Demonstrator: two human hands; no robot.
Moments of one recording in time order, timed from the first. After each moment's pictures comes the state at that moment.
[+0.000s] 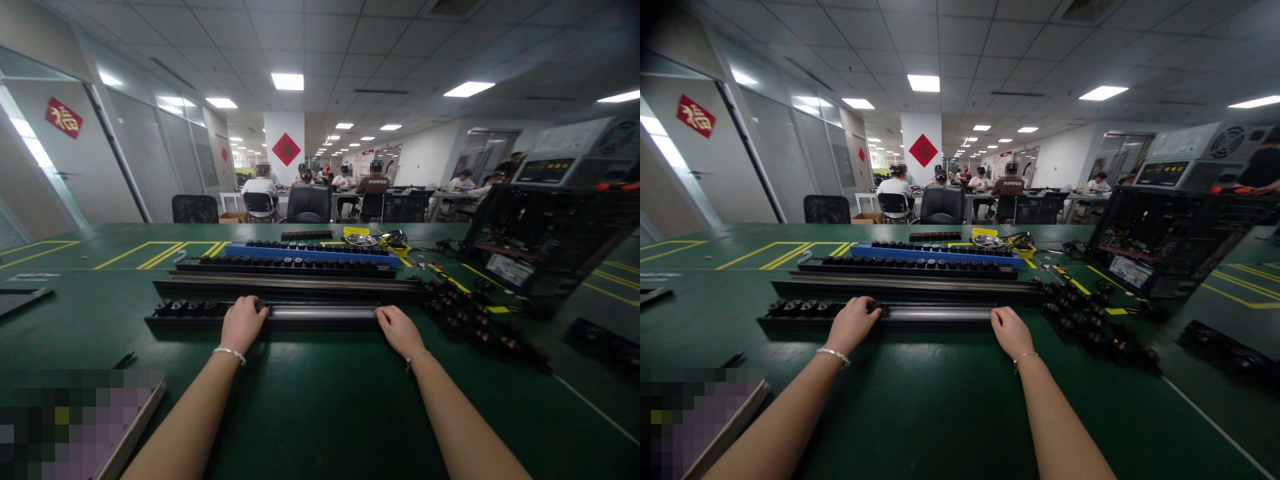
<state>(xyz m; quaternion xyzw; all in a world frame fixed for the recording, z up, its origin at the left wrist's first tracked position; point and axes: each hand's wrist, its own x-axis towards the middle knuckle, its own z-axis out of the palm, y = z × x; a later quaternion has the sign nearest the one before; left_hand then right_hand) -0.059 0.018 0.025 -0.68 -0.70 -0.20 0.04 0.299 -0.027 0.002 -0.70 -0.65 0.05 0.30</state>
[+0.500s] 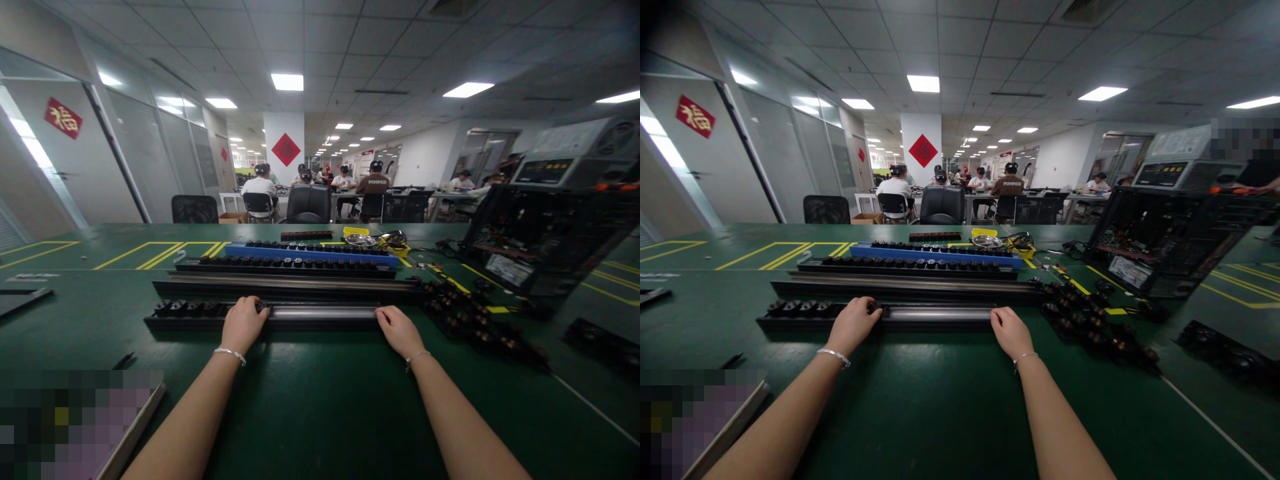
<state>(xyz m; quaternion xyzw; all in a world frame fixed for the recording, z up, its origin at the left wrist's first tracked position) -0.057 0.017 0.027 -0.68 -0.70 -0.21 0.03 0.300 -0.026 0.003 -0.69 -0.65 0.07 0.30</state>
